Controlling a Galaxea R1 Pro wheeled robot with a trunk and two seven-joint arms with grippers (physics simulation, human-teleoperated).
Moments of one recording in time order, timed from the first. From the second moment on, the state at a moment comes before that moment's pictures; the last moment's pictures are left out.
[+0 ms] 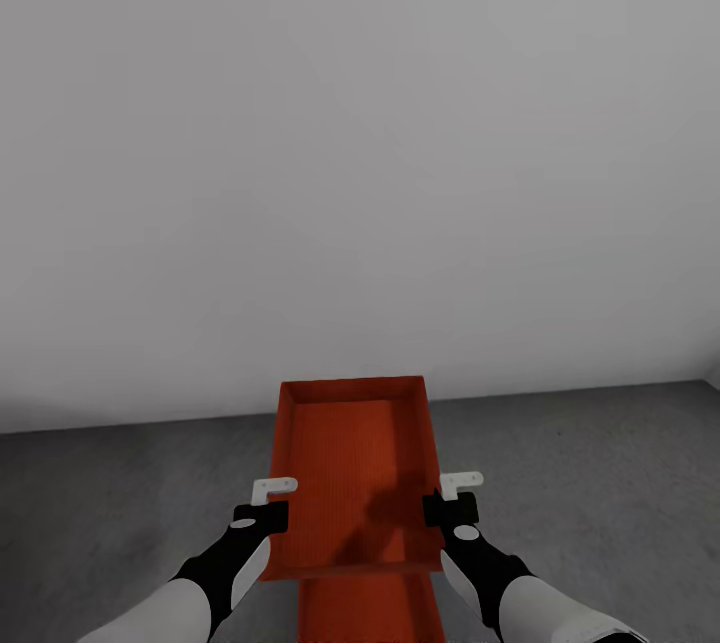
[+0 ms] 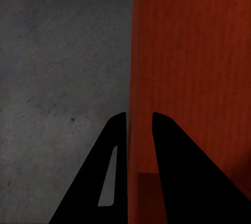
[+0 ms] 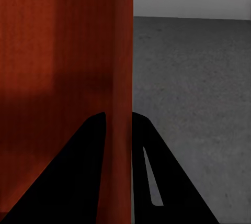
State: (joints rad) left arm -0.63 -0.09 -0.17 -0.30 0.20 0.06 0.22; right arm -0.66 0.11 0.26 -0.20 -0.11 -0.16 -0.26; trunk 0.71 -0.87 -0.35
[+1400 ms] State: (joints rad) left arm -0.63 -0.09 -0.17 -0.30 0.20 0.06 0.23; right arm -0.66 0.11 0.26 -0.20 -0.11 -0.16 -0.25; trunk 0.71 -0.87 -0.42
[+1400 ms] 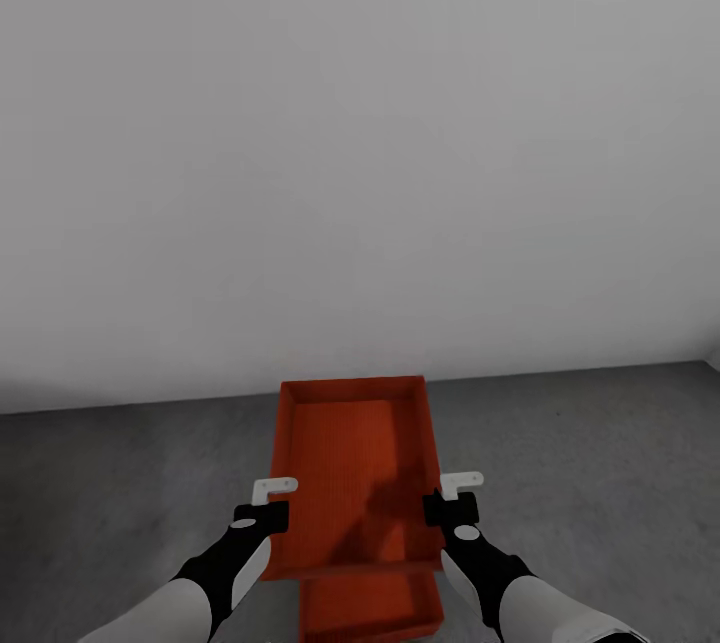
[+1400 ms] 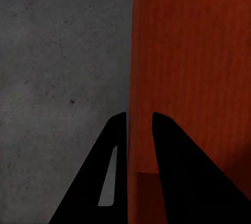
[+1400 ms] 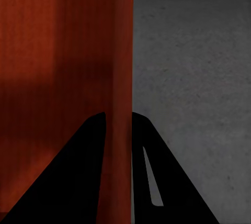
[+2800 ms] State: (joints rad) left arm -0.63 -0.09 -0.17 -0.30 0.20 0.05 0.23; right arm -0.66 0.11 0.26 -0.20 -0.10 -0.16 -0.25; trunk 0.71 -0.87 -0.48
